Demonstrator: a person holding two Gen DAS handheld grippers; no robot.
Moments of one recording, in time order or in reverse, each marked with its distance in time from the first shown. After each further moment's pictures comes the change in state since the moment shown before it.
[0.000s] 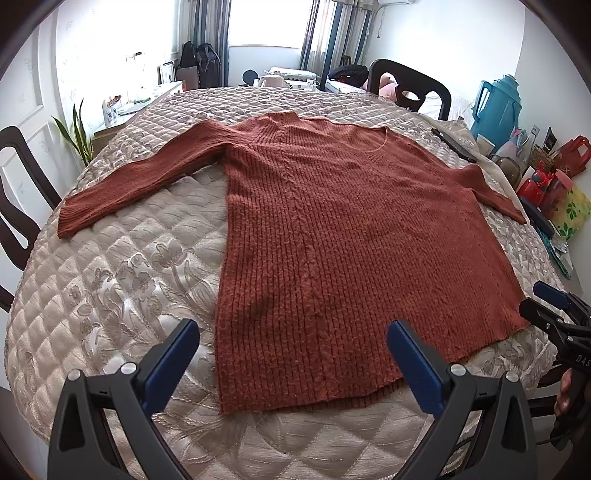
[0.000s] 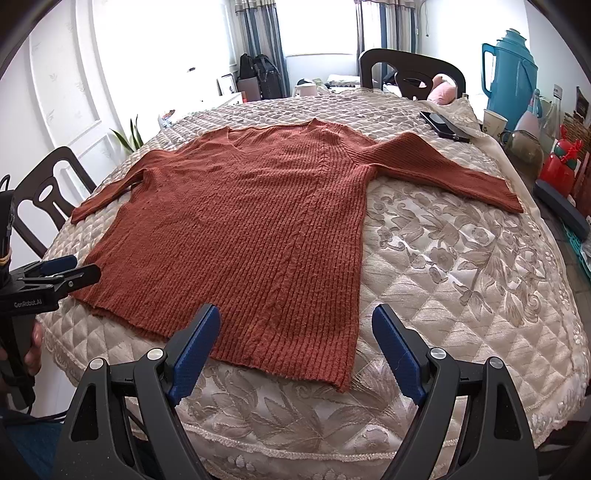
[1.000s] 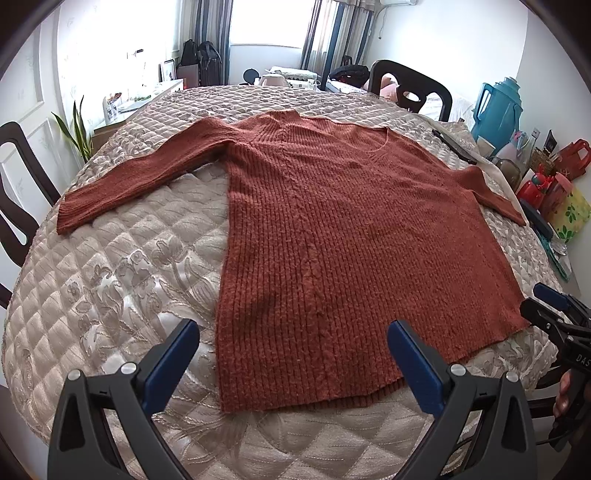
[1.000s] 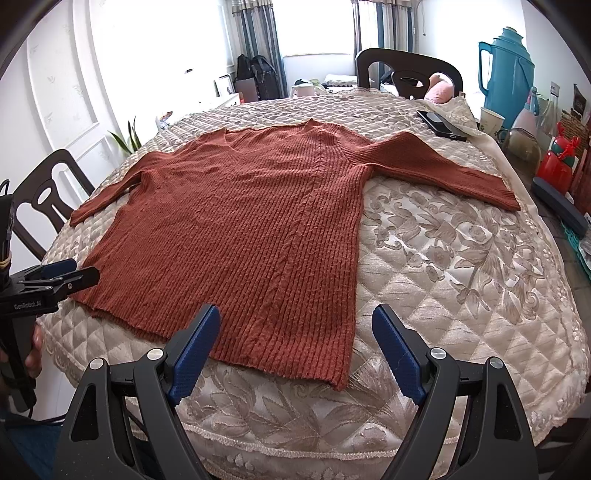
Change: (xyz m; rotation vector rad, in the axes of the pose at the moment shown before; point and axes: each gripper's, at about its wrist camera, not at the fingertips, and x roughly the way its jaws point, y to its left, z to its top) left arm 0.000 0.002 -0.003 -0.009 0.001 -0.007; right arm -0.002 -0.002 0.000 0.007 0.002 -0.004
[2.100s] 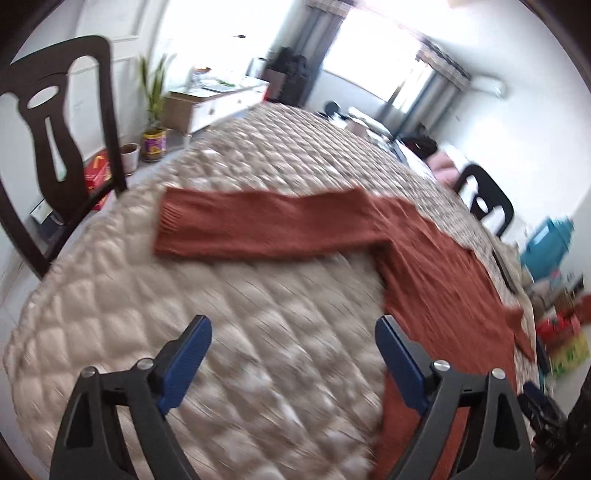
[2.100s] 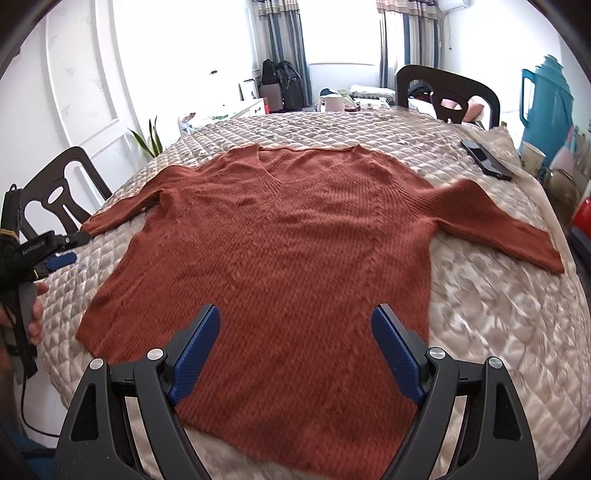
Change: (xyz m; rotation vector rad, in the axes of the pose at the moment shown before) left arm 0.001 0.147 0.039 -0.420 -0.145 0.035; right arm 0.038 0.041 0.053 -0.072 -0.035 0.064
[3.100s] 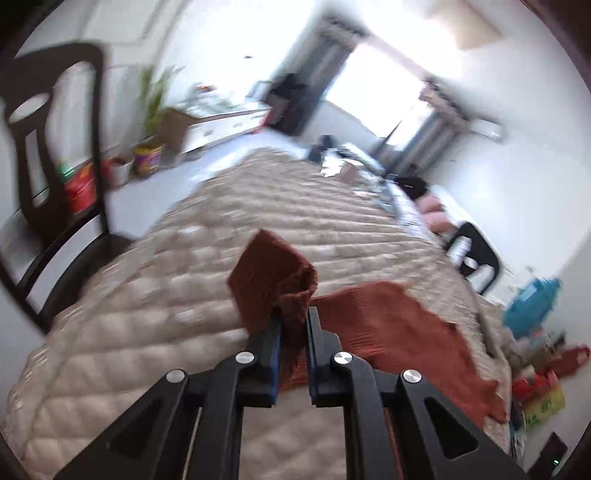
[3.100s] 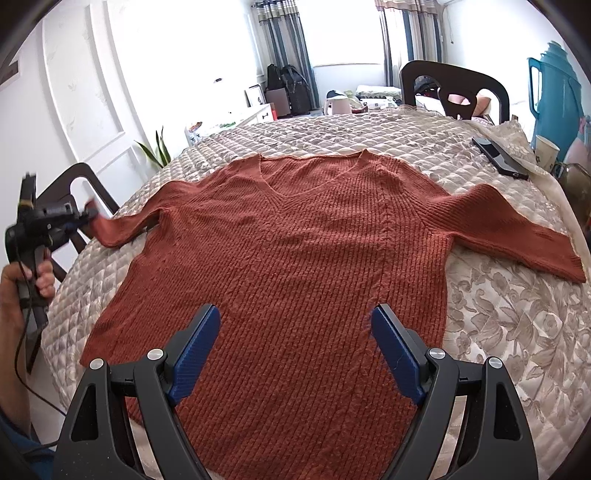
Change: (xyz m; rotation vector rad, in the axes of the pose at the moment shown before) left arm 0.017 -0.013 0.076 -0.049 -0.105 -0.134; right arm 0.016 -0.017 0.015 0.050 -0.015 0.071
